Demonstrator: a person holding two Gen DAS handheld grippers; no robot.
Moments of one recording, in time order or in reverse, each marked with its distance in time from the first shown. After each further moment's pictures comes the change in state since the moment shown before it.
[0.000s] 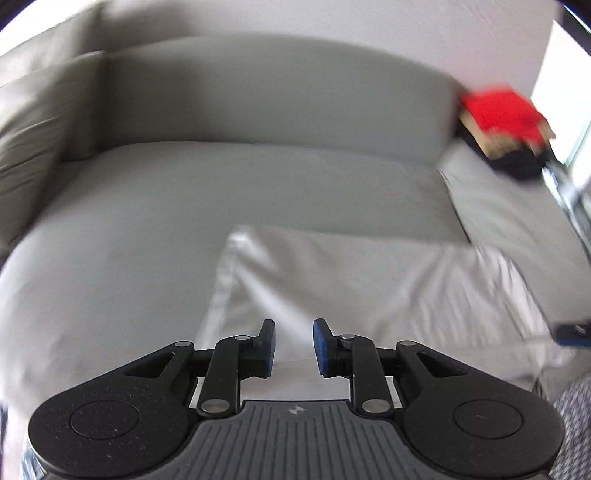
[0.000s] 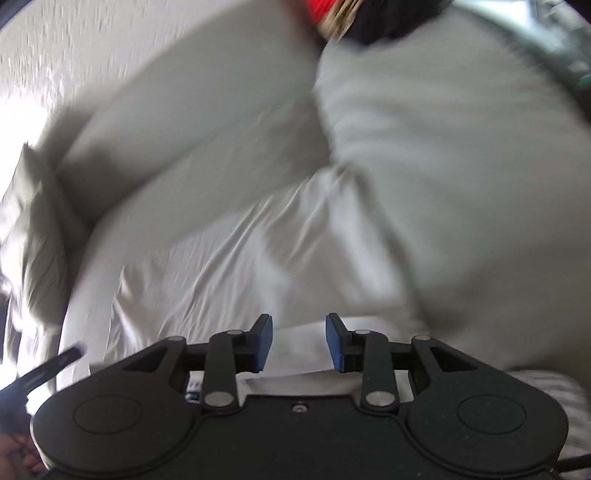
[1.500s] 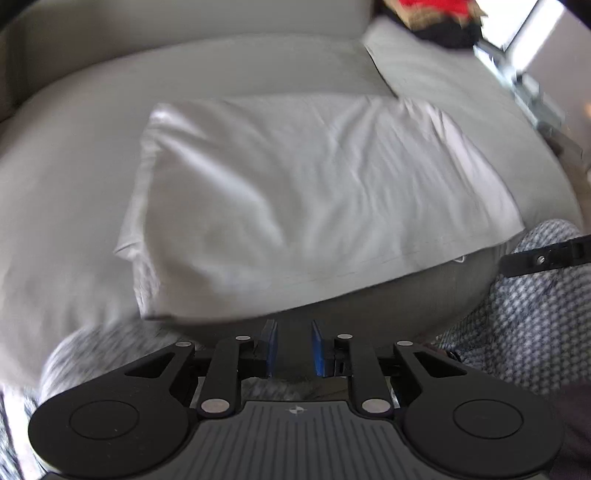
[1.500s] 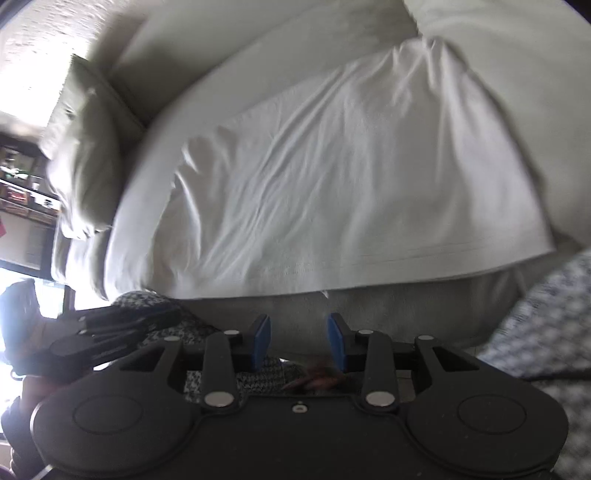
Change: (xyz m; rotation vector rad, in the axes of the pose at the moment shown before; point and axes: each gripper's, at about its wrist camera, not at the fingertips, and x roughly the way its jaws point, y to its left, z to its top) left arm -0.039 0.023 -0.071 0.041 0.213 -0.180; right arm -0.025 0.012 -0.068 -0.063 0.174 0.194
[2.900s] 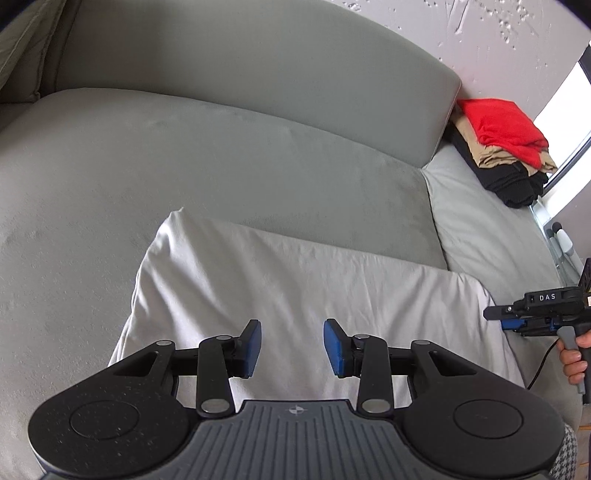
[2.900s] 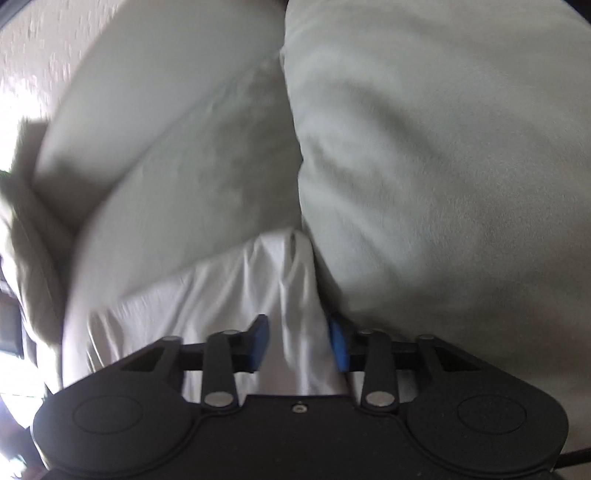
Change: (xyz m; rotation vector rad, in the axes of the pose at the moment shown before) left arm 0.085 0.023 0.125 -0.210 -0.190 -0.044; right arm 0.058 -0.109 0.200 0.124 -0.051 -0.084
